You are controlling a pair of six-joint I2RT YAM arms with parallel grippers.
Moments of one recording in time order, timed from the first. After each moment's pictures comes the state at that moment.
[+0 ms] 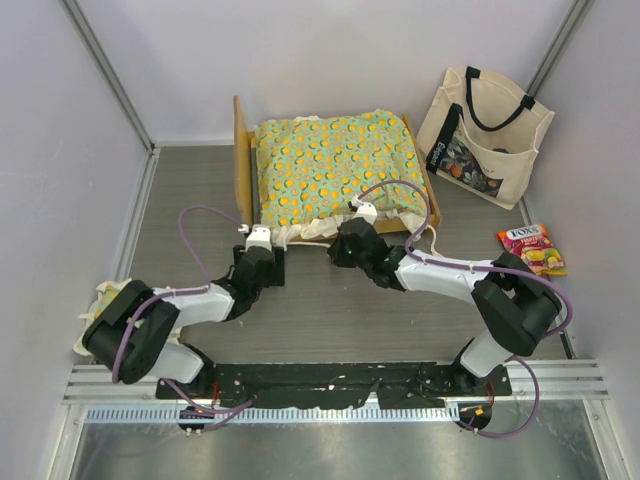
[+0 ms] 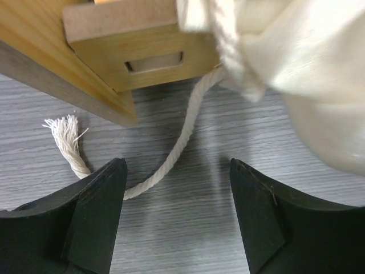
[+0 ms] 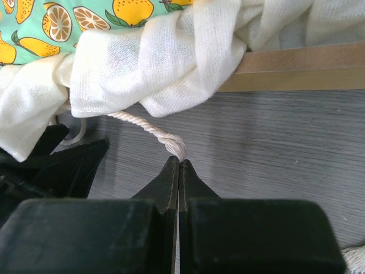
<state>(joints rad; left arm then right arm) -0.61 1.38 0.41 0.33 -0.40 -0.34 0.80 1.58 0.85 0.10 0.23 0.74</state>
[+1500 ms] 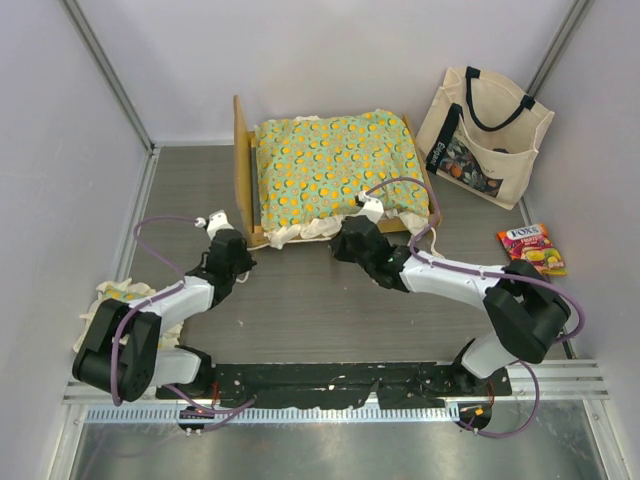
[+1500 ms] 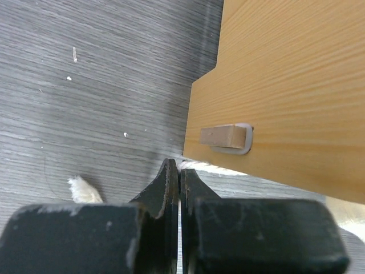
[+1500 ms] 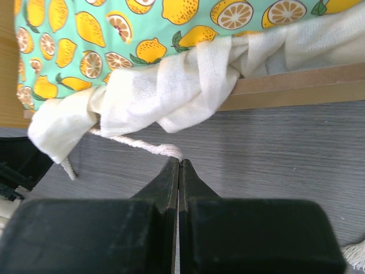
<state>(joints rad) -0.35 1.29 0.47 0.17 -0.30 -0.61 0.81 1.54 0.86 0.10 0.32 0.78</state>
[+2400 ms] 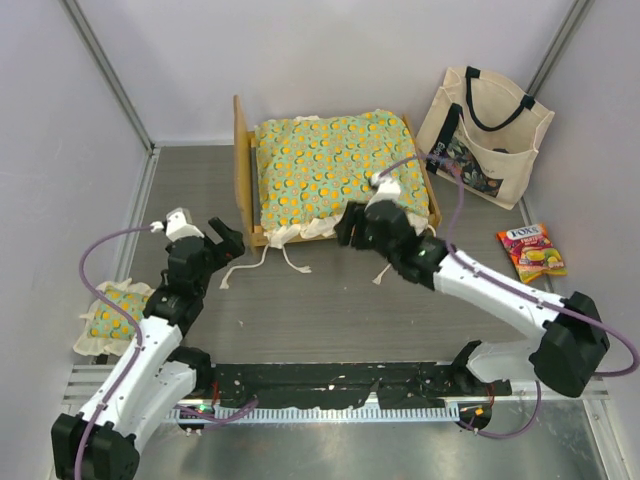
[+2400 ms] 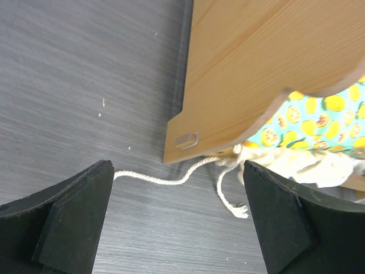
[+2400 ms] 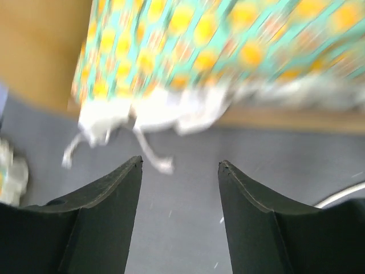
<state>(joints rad) -0.27 0.75 0.47 -0.13 -0.26 -0.64 0.85 1.29 0.90 -0.13 0.27 0.60</state>
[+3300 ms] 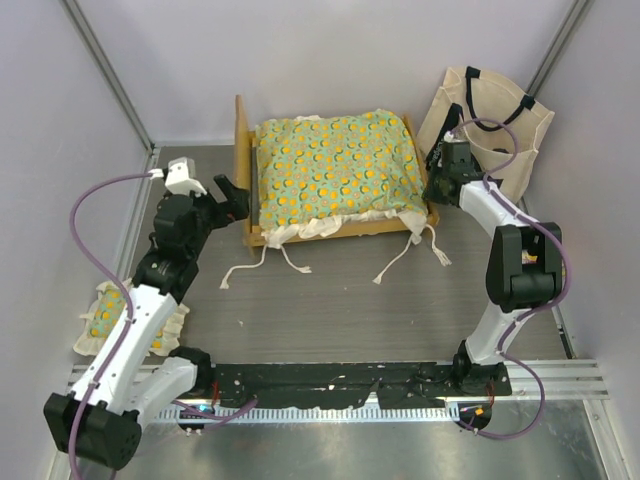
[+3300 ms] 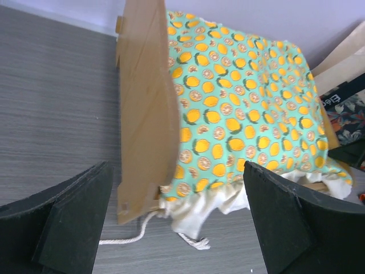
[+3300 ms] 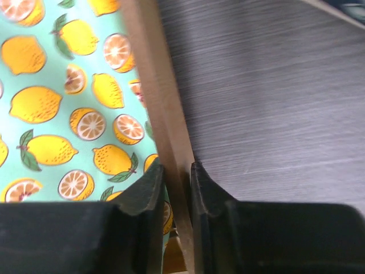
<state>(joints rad) -0.27 0.94 0.86 -0.13 -0.12 -0.44 0.06 1.79 1.31 -0.33 0.07 0.33</state>
